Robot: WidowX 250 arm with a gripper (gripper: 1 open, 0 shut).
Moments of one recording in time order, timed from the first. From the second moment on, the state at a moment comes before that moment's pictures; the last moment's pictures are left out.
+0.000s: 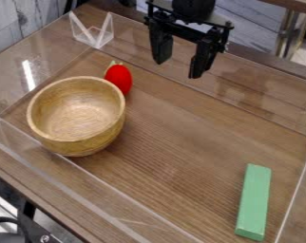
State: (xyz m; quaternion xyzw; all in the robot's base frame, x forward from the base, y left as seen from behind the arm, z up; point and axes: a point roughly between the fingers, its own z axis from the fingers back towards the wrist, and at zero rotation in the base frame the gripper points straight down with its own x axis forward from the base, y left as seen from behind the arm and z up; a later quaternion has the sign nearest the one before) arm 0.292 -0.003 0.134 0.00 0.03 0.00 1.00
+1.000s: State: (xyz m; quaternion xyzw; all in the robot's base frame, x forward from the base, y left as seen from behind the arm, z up) arm 0.312 0.093 0.101 -0.02 0.02 0.07 1.00
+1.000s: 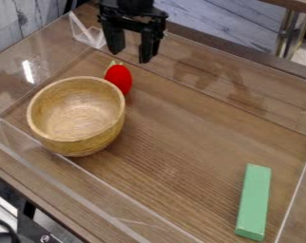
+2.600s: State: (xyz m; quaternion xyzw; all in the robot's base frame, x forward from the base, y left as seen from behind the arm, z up) arm 0.318 0.094 0.079 -0.03 0.03 0.14 0.99
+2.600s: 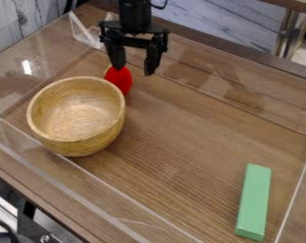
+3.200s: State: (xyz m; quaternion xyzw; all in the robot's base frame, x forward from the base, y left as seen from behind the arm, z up) arm 0.302 0.127 0.092 -0.04 0.03 0.18 0.98
